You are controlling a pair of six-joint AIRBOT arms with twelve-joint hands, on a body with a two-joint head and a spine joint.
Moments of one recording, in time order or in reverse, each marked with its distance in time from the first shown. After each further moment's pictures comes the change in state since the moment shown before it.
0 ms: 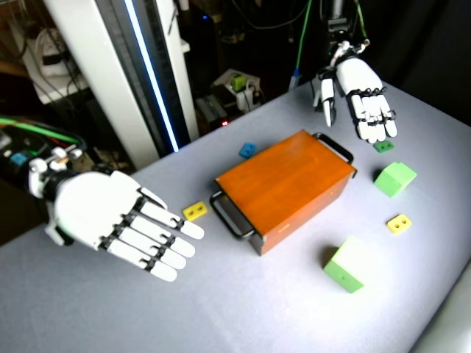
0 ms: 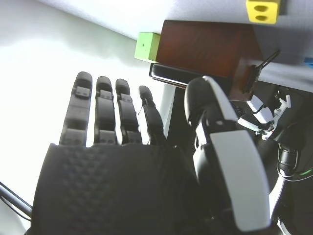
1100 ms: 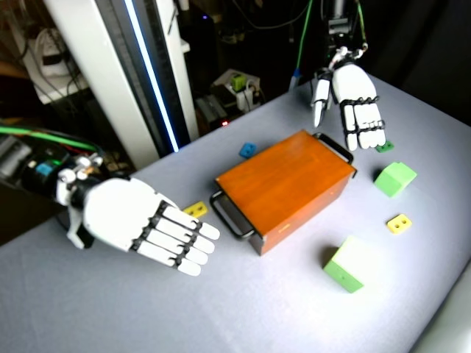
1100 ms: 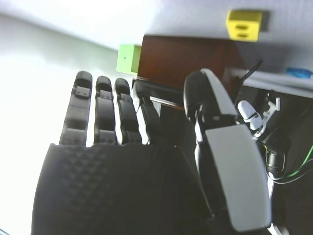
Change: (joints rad) left arm -0.003 -0.019 0.022 0.082 0.138 -0.029; right arm 0.100 -0.084 0.075 -0.060 -0.168 -0.001
